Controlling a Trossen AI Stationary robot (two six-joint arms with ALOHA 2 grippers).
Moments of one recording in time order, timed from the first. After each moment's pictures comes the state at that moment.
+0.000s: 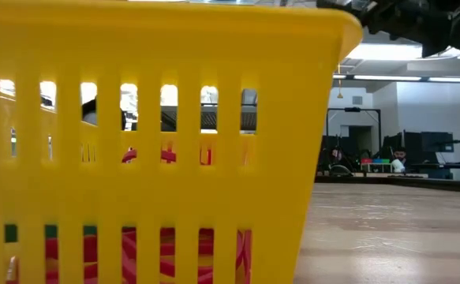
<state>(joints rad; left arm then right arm) 0.12 0.57 0.31 0.42 0.36 -0.14 -0.16 0.87 0.39 0.62 -0.45 0.12</state>
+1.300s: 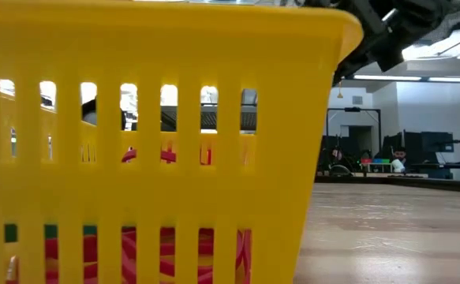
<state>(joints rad) 0.04 0.92 0.23 0.72 0.36 -0.21 0.04 1.50 0.68 0.36 -0.28 0.08</state>
